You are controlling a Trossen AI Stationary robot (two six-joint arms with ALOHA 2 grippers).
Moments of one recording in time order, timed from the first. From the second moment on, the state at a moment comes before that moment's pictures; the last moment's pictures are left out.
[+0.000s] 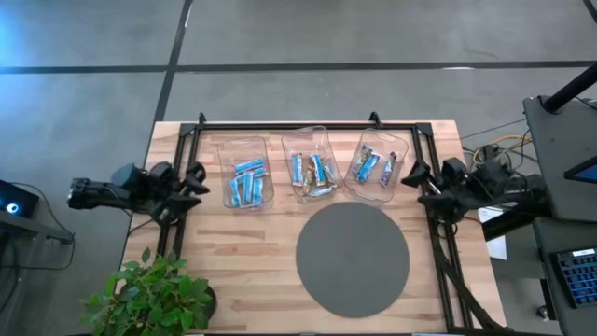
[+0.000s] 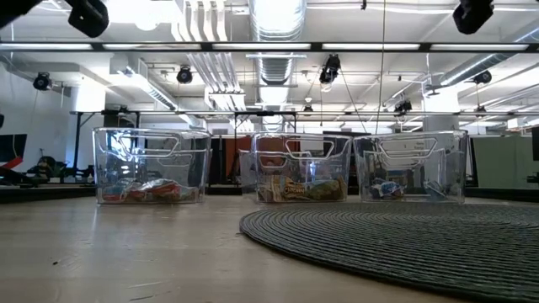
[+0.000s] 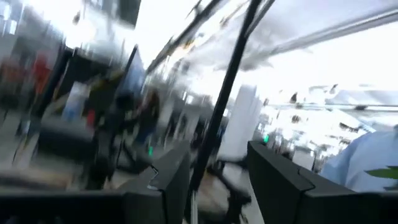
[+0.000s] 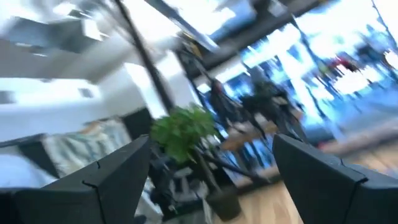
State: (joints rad) left arm -0.10 0.19 0.30 0.26 0.12 -0.42; right arm 0.16 0.15 0.38 0.10 0.00 0.55
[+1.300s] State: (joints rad) left arm -0.10 0.05 0.01 0.39 0.11 -0.42; right arm 0.16 0.01 0.02 0.00 -0.10 0.39
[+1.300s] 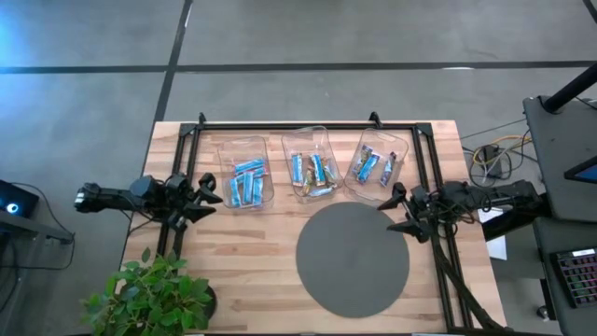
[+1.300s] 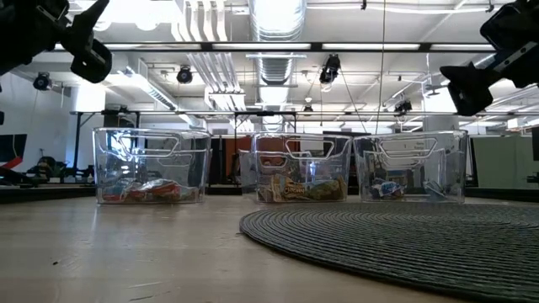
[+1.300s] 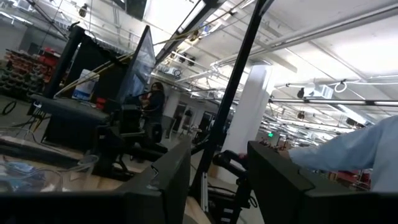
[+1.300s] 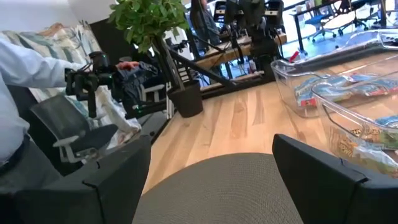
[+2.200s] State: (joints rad) left arm -0.05 0.00 0.01 0.28 0.11 -0.42; right arm 0.16 0.00 0.01 0.02 -0.10 0.39
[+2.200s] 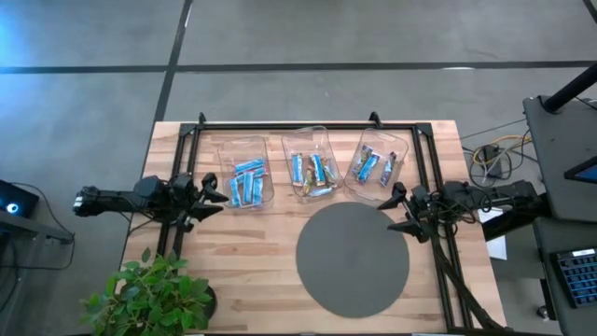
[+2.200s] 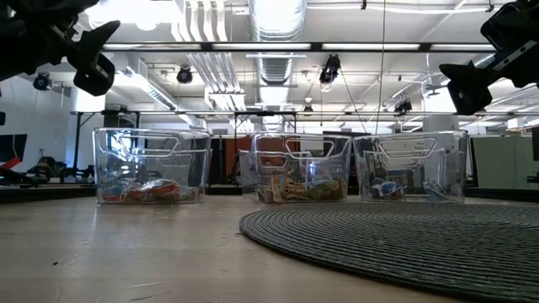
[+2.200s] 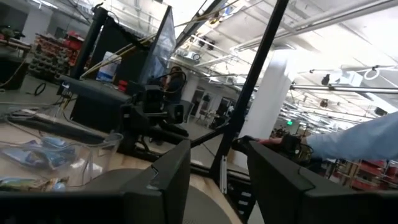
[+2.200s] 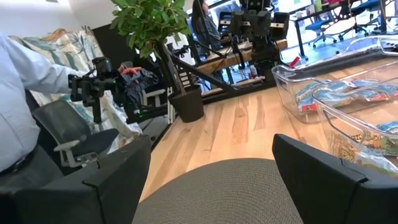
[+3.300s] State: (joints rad) left arm 0.01 0.06 0.01 0.24 0.11 -0.42; right arm 0.16 0.00 0.01 0.02 -0.10 0.39
